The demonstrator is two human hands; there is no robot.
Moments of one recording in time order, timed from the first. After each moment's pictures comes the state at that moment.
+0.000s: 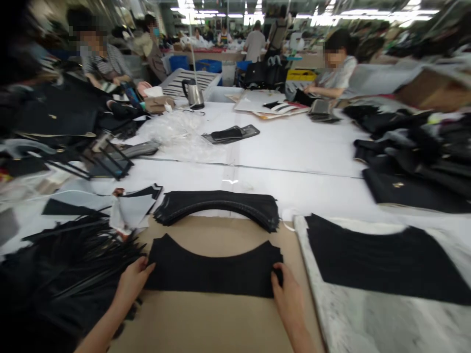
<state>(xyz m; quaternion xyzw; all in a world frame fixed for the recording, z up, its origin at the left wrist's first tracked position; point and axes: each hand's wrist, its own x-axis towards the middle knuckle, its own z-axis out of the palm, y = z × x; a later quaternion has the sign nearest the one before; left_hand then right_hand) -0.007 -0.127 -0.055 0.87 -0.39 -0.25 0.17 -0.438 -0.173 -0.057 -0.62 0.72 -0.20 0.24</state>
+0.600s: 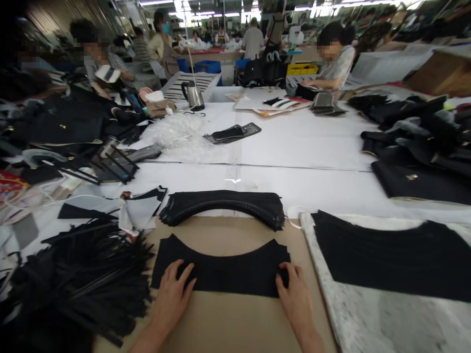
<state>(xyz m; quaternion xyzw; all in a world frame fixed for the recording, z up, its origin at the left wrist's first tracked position) -0.096 -0.100 -0.066 0.70 -0.70 -0.01 0.13 -0.439 -0.169 -0.060 -0.64 0.72 -0.19 0.18</state>
